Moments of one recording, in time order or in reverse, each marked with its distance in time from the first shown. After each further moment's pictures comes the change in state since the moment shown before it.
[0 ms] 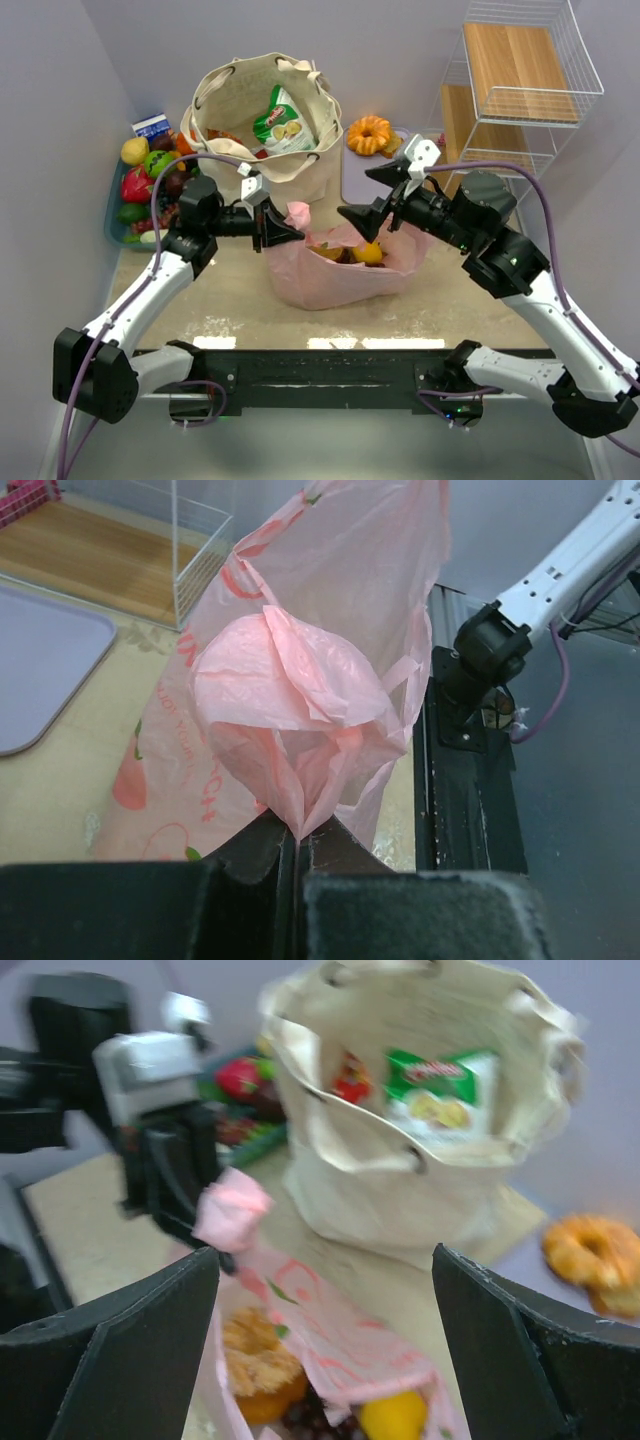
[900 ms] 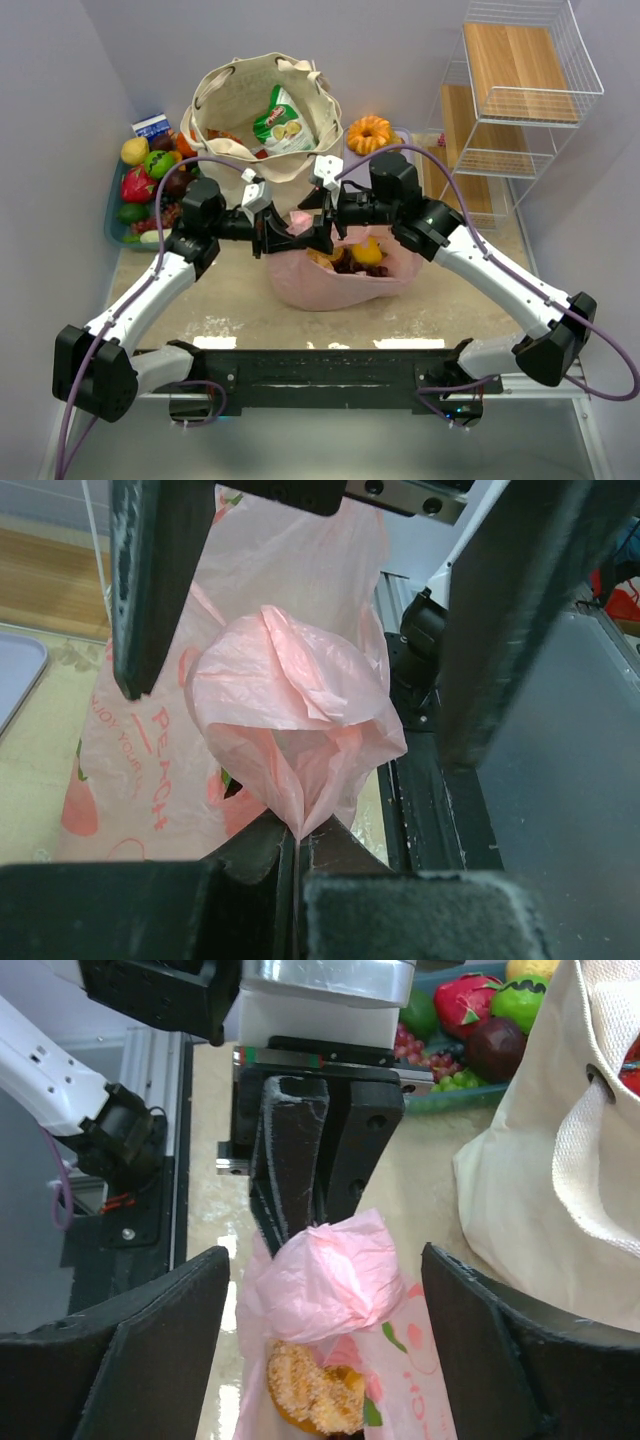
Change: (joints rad) left arm -0.018 0.011 -0.017 0.042 0.135 0.010; right arm 0.045 0.340 0.045 0.053 -0.487 -0.145
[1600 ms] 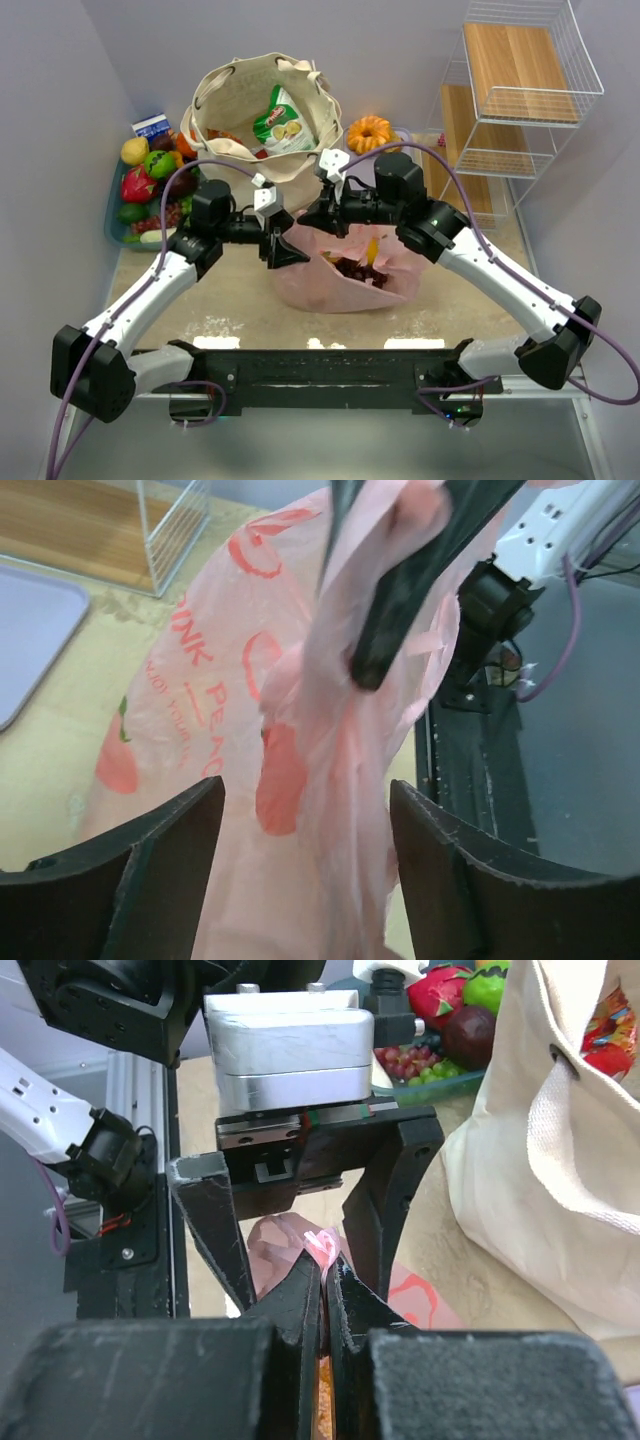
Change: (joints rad) left arm -0.048 0.000 0.031 -0.206 -0.161 0.170; right arm 0.002 -0.011 0.000 0.004 0.073 0.071
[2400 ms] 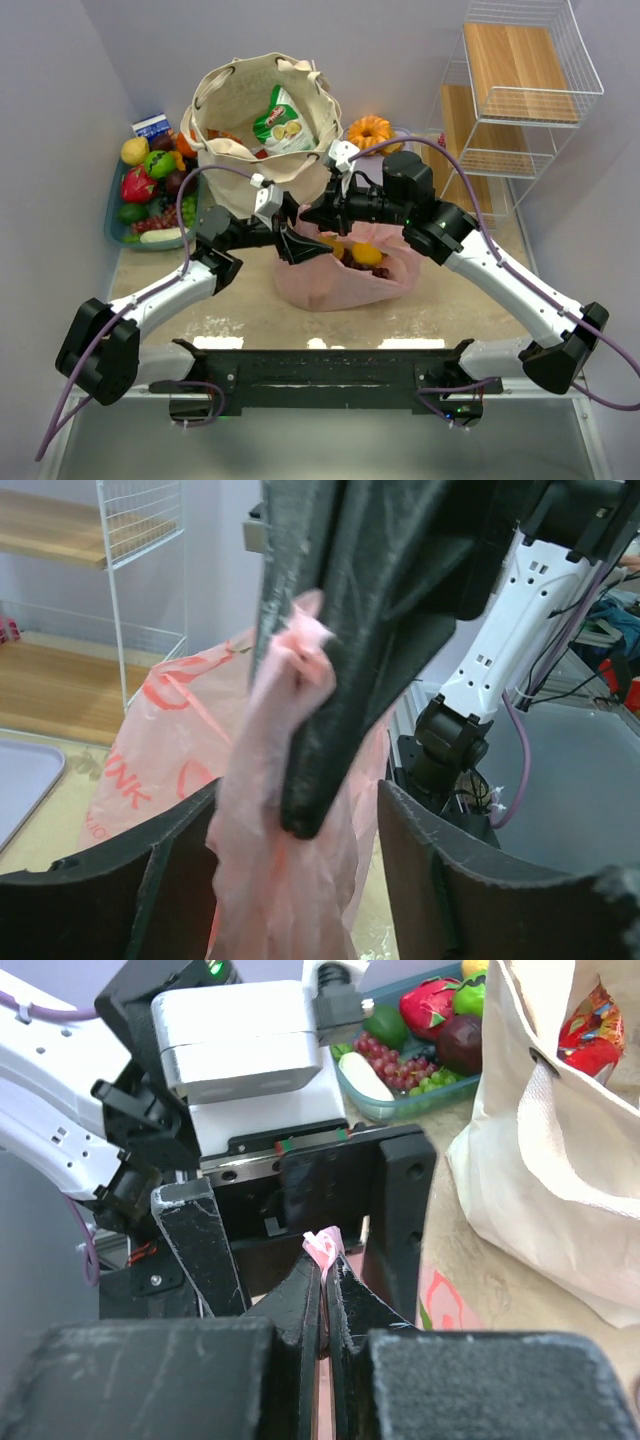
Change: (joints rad) left arm -0.132 0.088 -0.167 0.881 -0.113 -0.519; right arm -0.001 -0.037 0.010 0.005 0.035 0.118
